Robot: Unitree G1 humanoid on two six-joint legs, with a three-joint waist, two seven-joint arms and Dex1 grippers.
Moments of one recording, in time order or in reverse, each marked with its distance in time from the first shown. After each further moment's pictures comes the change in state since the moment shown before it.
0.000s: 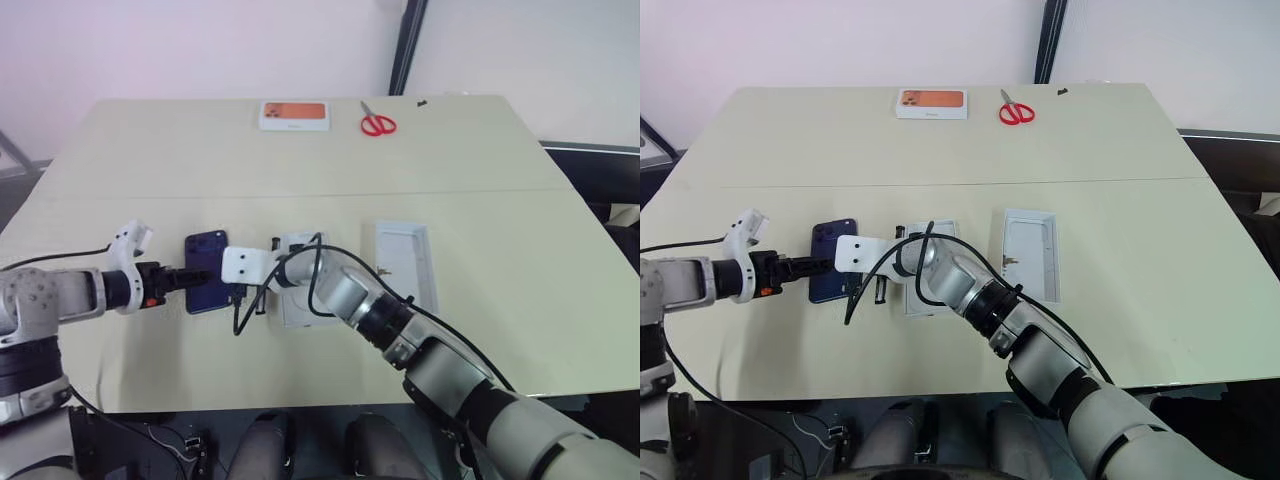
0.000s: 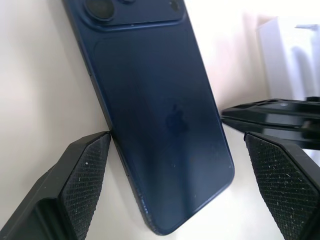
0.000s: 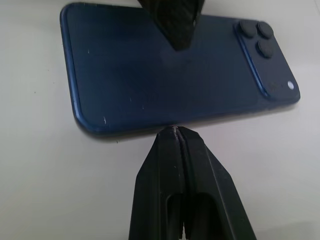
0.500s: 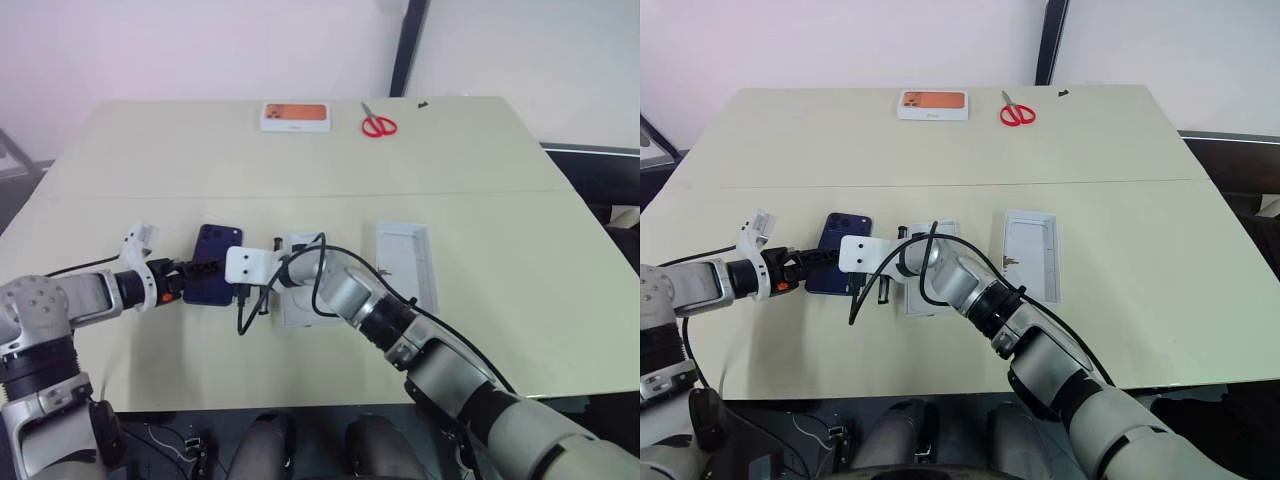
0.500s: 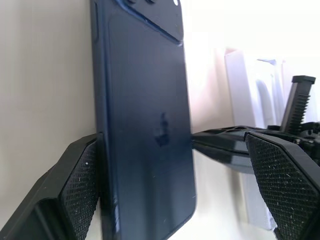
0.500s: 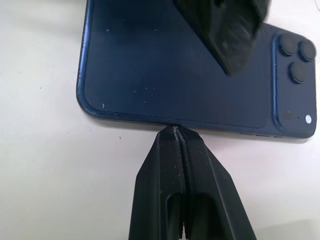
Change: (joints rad) left arm -0.022 -0.108 0.091 0.063 -0.162 0.000 0.163; right arm 0.015 -0.003 -0.016 -0.004 -0.009 -0.020 0.024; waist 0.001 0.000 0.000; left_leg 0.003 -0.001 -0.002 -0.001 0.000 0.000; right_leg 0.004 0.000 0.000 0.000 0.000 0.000
